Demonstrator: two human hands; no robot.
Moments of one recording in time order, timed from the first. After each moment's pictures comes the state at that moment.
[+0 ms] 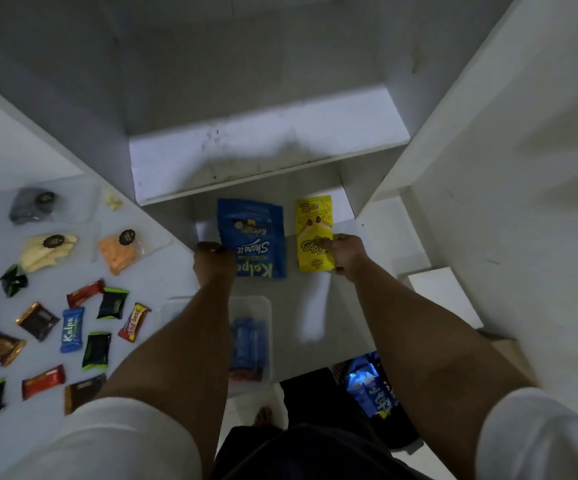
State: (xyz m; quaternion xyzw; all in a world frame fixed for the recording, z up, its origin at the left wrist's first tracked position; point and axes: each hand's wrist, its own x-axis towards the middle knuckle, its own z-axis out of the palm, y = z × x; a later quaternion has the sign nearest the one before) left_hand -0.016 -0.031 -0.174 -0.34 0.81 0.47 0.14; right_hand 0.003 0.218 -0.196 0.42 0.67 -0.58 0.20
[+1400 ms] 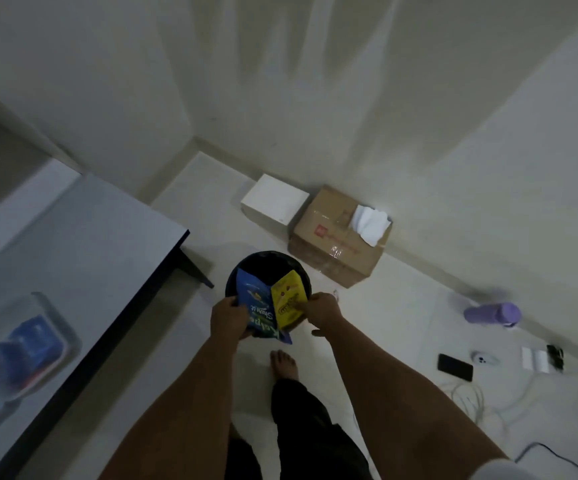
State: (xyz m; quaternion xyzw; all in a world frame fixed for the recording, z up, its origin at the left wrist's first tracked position) left_hand 0.395 0.183 -0.237 -0.04 0.79 0.37 0.48; right_hand 0.552 0.308 -0.226 0.65 0.51 -0.56 0.09
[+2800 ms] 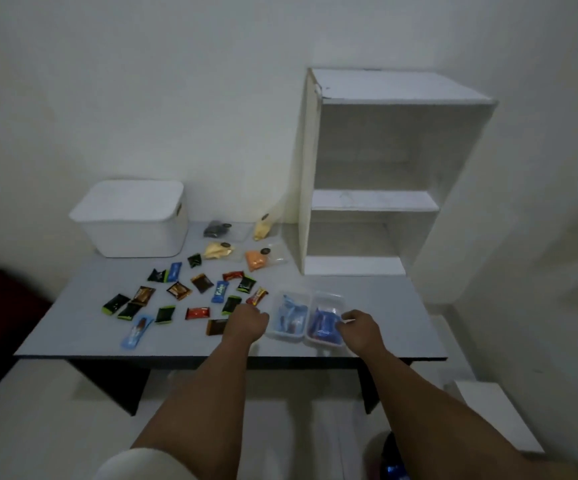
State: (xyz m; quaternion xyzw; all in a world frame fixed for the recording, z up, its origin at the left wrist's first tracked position) left_hand 0.287 -0.226 -0.052 -0.21 0.88 0.42 0.12; right_hand 0.289 0.024 -0.077 0.17 0.89 -0.42 0.11
